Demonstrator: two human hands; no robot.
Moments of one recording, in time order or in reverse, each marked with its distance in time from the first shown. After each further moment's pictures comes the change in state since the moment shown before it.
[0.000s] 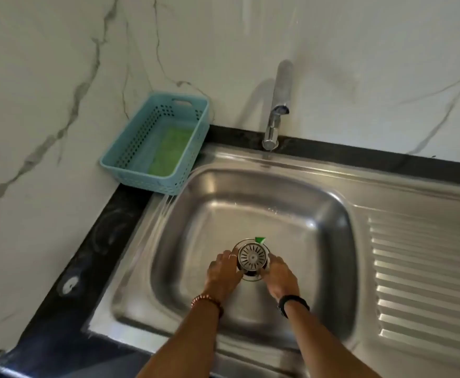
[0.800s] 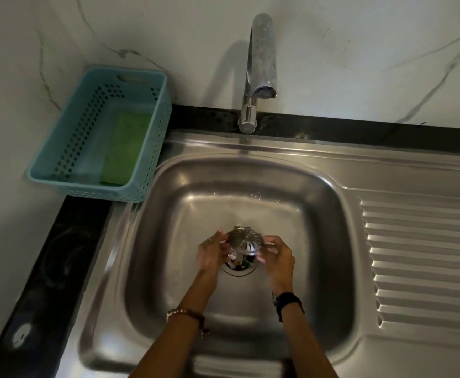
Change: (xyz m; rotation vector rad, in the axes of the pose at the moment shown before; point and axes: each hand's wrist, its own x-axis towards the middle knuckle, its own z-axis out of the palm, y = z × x) left_hand 0.030 0.021 -0.031 -1.412 0.062 -0.482; right_hand 0.012 -0.015 -0.014 0.915 0.351 0.249
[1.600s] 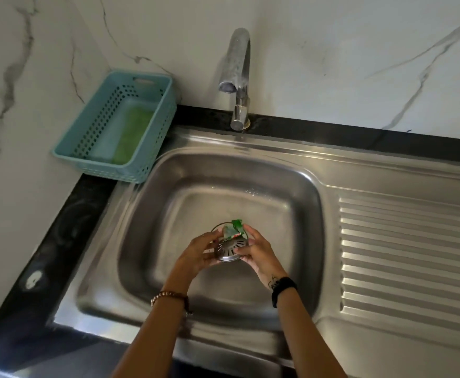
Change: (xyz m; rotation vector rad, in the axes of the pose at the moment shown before) left_hand -0.050 -0.001 -0.007 0.108 -0.202 -0.106; right_hand -0.008 -0.014 -0.039 0.339 -0.603 0.287
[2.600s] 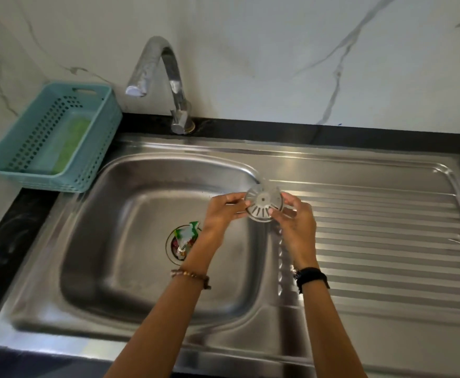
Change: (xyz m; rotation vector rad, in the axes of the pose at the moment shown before) left_hand -0.027 0.045 0.169 0.136 -0.105 0.473; right_hand -0.079 -0.093 -0.113 -0.397 0.531 -0.574
